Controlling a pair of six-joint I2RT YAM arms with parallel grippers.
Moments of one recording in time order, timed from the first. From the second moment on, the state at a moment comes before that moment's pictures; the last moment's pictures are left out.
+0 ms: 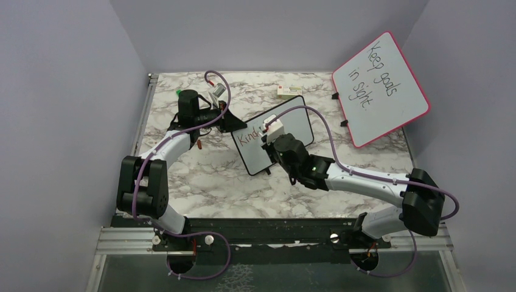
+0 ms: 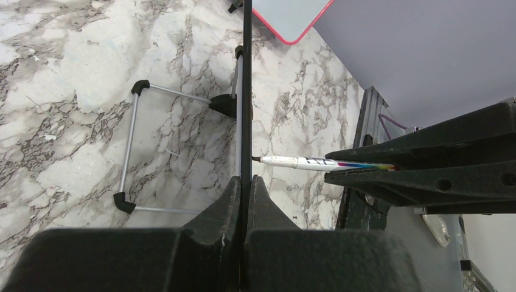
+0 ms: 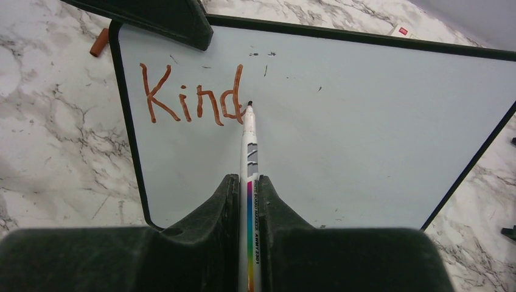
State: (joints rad) left arm -0.16 1.56 0.95 0.26 1.07 -0.36; right arm 1.04 1.40 0.93 0.11 0.51 0.00
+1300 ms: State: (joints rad) left arm -0.16 1.56 0.96 0.26 1.07 -0.35; right arm 1.02 1.42 0.95 0.08 0.51 0.03
